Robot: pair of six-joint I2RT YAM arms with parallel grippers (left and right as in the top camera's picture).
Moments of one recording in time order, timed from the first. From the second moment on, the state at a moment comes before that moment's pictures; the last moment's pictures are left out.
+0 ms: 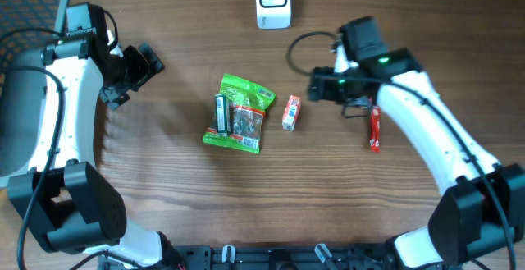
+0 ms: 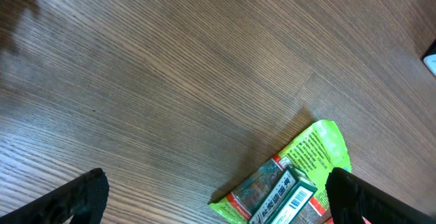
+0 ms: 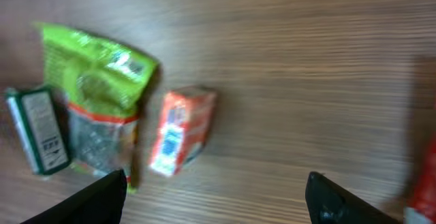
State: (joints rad) left arm 0.18 1.74 1.48 -1.04 0.18 -0.47; right arm 0.35 1.66 1.32 -0.88 -0.15 0.43
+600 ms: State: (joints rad) left arm 0.18 1.74 1.48 -1.04 0.18 -0.47; right arm 0.64 1.89 1.32 -0.77 0.16 0.64
